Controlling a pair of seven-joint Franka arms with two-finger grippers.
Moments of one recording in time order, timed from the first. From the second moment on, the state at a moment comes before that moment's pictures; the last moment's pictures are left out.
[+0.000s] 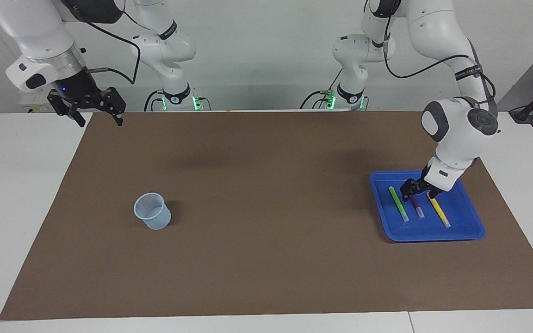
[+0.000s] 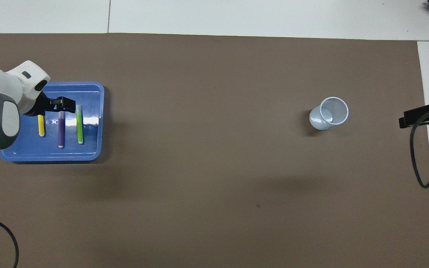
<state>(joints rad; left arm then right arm) -0.04 0.30 0.08 -1.85 -0.06 2.19 0.02 0.03 0.00 -0.09 -1.54 0.01 1.53 -0.06</state>
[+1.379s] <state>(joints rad) -0.05 0.34 0.07 -1.95 -0.12 2.36 0.02 0.03 0.00 -0.08 -1.54 0.01 1.53 -0.06</state>
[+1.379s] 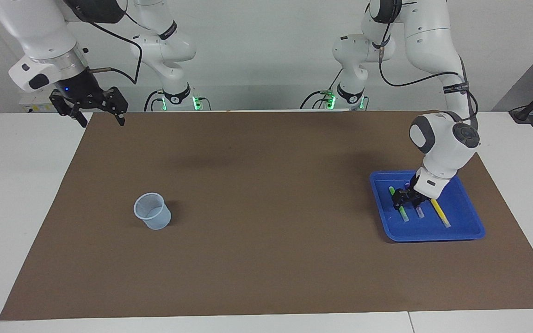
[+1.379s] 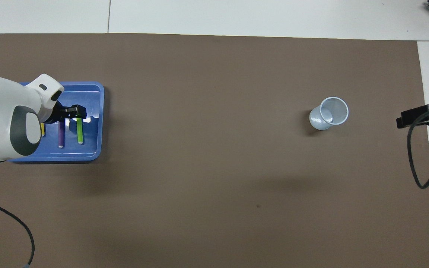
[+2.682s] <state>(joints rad) -0.05 0.36 0.07 -1.96 -0.16 2.41 0.02 0.03 0.00 -0.07 -1.54 0.01 1.53 -0.06</state>
